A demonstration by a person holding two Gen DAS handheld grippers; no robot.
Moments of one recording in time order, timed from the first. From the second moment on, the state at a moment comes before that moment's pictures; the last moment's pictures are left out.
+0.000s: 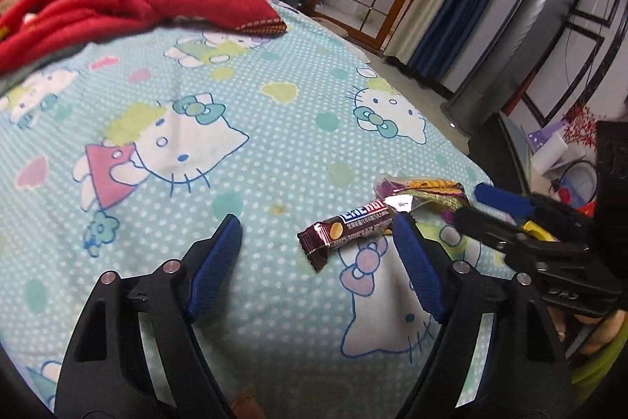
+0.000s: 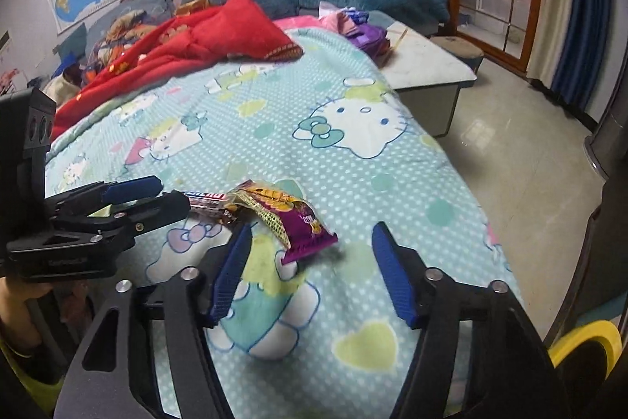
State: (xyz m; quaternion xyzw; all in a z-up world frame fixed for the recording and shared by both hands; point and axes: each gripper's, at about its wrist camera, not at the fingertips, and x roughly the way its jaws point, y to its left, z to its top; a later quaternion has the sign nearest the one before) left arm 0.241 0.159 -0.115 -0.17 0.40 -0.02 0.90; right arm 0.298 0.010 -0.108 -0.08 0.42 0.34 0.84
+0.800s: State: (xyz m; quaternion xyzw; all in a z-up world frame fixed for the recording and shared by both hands) left arm 0.236 0.128 -0.111 -0.16 0.40 -0.06 0.90; right arm 0.270 -0.044 -0.106 0.00 0.42 0.31 0.85
